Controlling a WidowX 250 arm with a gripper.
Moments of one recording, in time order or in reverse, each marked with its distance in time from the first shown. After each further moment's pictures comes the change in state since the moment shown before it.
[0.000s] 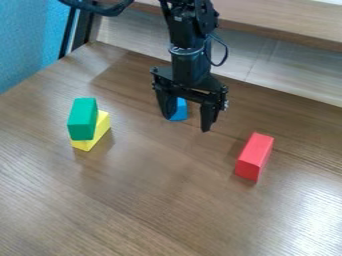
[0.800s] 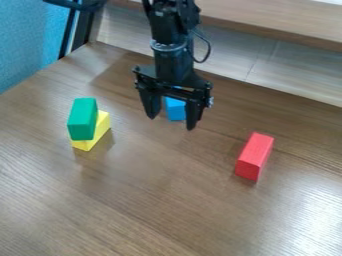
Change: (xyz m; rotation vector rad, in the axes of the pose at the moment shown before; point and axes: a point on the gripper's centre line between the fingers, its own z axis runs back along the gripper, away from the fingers) arm -0.014 0.018 0.008 0.018 0.023 0.075
